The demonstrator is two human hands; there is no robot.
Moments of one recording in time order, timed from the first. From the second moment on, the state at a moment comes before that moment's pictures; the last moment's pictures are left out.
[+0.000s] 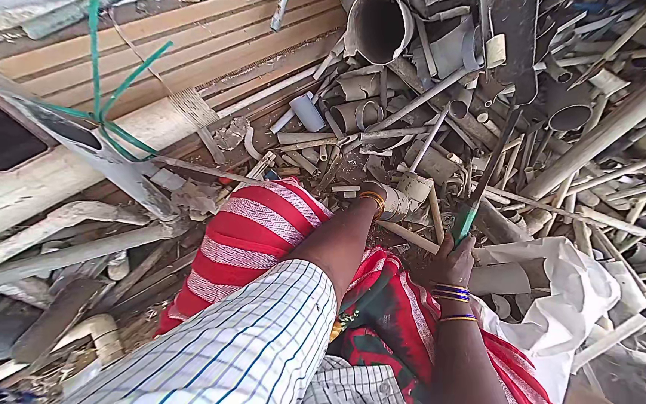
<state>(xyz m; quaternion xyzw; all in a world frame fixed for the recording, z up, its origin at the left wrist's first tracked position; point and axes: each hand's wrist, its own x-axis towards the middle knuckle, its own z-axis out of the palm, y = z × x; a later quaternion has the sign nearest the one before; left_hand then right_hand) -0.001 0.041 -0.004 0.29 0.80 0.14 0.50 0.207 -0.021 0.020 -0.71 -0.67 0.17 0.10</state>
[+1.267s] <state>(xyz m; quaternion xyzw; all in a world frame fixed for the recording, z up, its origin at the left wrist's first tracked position) 0.019 0.044 -0.063 0.30 0.68 0.40 0.54 0.191 -0.012 0.008 -0.65 -0.64 0.34 -0.24</state>
